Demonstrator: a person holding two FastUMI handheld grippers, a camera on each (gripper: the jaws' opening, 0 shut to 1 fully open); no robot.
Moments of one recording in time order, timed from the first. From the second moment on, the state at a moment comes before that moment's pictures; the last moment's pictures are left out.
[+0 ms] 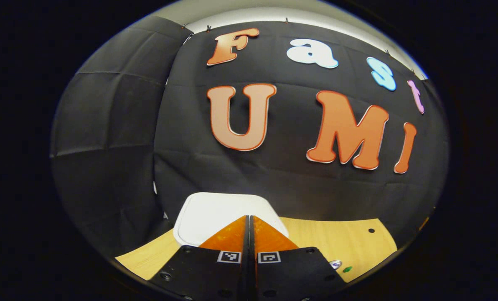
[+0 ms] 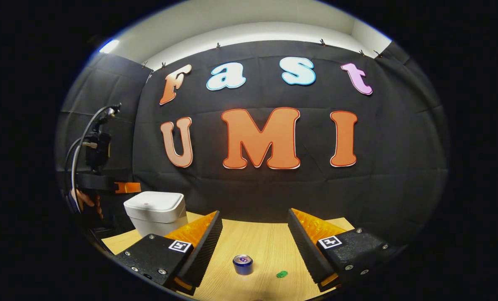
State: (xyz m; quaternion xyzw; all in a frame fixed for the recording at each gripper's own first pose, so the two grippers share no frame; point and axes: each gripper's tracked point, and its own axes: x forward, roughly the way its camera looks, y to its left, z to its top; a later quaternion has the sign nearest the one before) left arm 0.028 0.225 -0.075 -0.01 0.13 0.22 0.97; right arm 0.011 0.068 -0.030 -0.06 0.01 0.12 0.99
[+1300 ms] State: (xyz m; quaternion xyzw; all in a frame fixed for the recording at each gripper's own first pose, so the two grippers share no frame) left arm 0.019 0.191 -0.046 0.05 0.06 0.18 0.98; right arm 0.013 0.039 -0.092 -0.06 0.09 0.10 0.99
